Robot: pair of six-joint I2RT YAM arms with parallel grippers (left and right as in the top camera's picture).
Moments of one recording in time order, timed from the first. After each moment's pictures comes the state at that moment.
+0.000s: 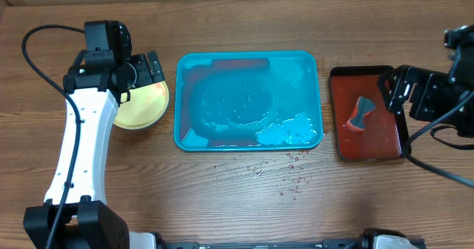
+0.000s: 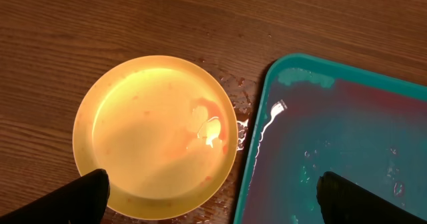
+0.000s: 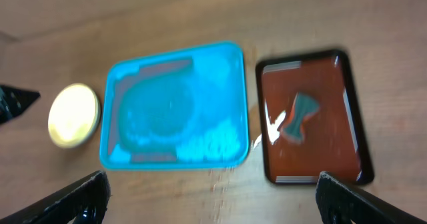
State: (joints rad) left arm 0.07 1.59 1.40 -0.79 -0.02 -0.21; right arm -0.11 1.31 2.03 -1.59 -0.31 0.12
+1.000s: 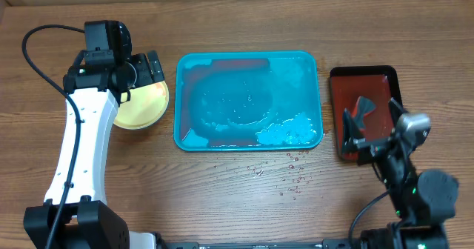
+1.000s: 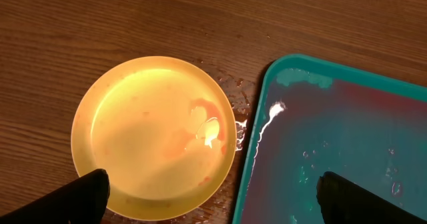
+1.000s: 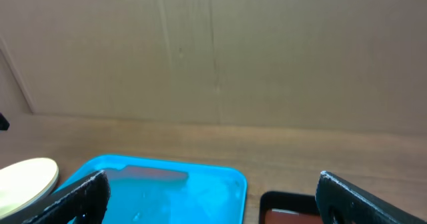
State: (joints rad) left arm 0.07 1.59 1.40 -0.79 -0.01 -0.21; right arm 0.05 0.36 0.41 -0.06 -0.20 0.09
